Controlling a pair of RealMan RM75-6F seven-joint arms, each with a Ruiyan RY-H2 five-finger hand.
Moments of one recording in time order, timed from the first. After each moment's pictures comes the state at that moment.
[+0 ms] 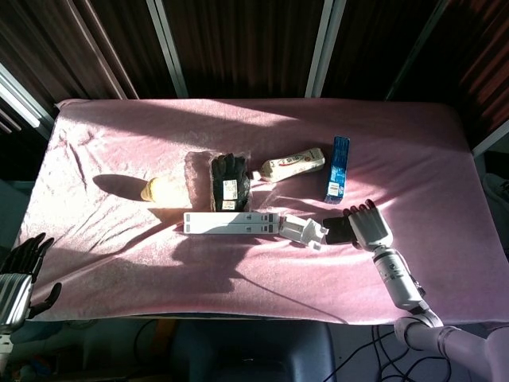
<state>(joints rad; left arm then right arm) -0.08 -1.08 -0.01 -1.59 1.57 1.51 -0.04 0.58 -1.57 0.10 -1.11 -1.21 0.99 -0.44</state>
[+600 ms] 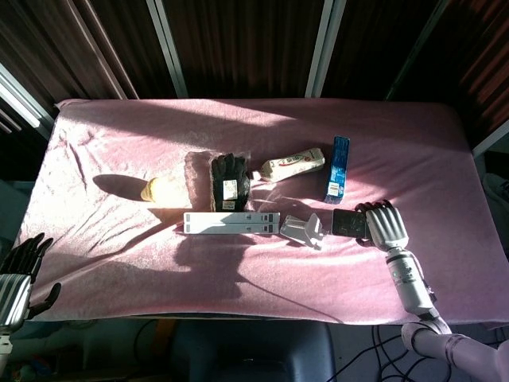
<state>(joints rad) -0.08 -1.08 -0.01 -1.59 1.57 1.51 -0.04 0.51 -1.56 0.14 -1.10 -1.23 1.07 -0.16</state>
